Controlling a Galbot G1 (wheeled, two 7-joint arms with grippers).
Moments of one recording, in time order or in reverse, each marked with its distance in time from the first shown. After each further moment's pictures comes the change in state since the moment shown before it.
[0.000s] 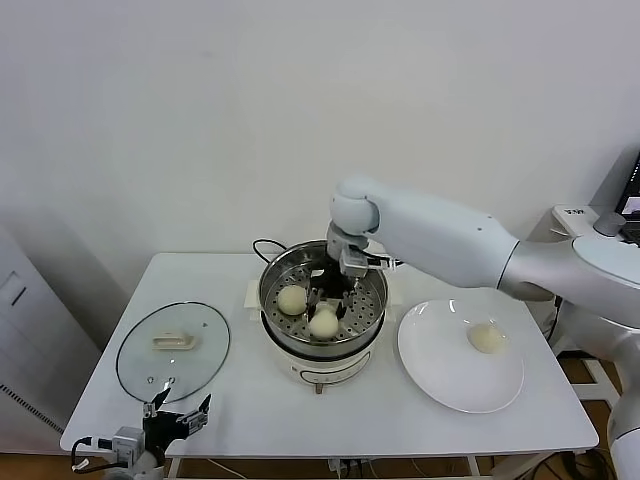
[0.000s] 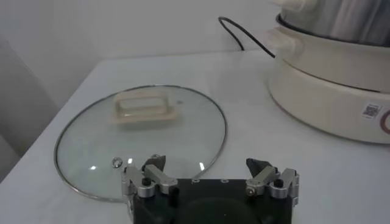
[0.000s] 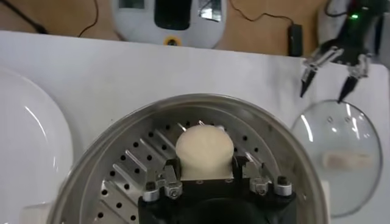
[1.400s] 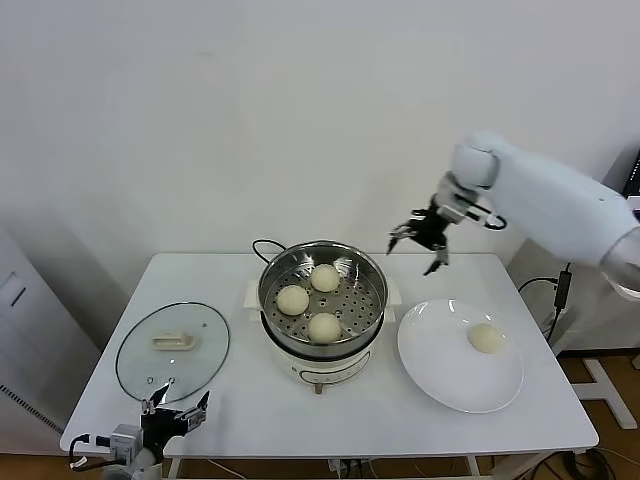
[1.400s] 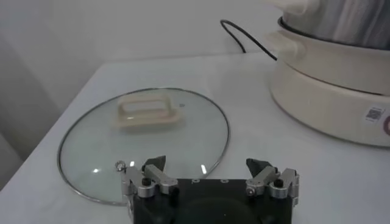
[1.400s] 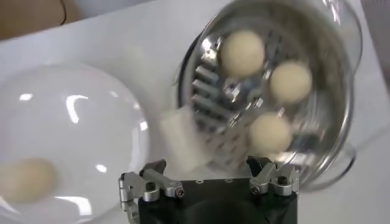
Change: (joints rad) left arm -0.005 0.001 -0.008 -0.003 -0.003 -0.001 0.000; right arm 0.113 -0.301 -0.017 -0.227 0.133 -0.158 0.021
